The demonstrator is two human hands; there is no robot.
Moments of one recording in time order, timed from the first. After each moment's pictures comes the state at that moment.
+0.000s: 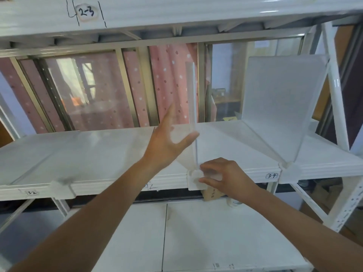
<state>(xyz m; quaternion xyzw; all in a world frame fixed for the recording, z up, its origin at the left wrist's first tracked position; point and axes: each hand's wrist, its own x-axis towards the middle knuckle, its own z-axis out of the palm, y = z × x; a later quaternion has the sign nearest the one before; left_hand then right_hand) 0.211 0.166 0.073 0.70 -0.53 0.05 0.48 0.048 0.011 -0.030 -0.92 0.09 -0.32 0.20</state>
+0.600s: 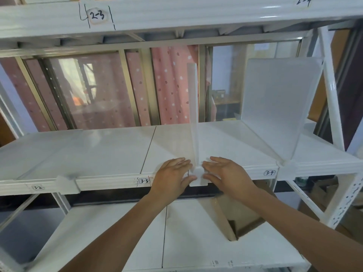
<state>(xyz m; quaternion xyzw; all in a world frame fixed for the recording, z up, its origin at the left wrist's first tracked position) 0.222 0.171 -0.052 0.72 -0.60 0.27 0.23 0.047 0.016 -0.039 -0.94 0.11 -0.33 -0.01</state>
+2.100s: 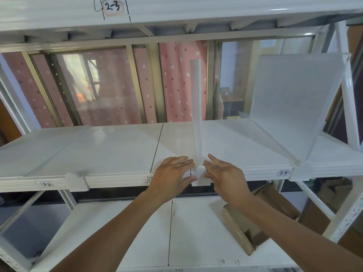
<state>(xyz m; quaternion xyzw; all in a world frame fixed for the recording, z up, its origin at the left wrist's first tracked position) 0.262 0.186 -0.061 0.68 -0.63 0.31 0.22 0.081 0.048 -0.056 -0.91 0.15 -0.38 0.01</state>
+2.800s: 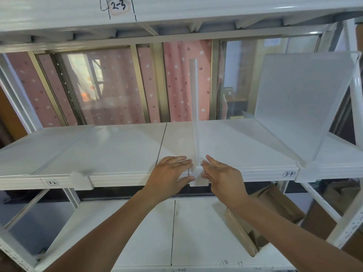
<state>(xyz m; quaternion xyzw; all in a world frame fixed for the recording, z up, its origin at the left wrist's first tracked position) 0.276 0.201 -0.056 0.70 -0.63 0.26 0.21 0.096 0.062 -0.057 -0.91 0.16 -0.39 0.02</state>
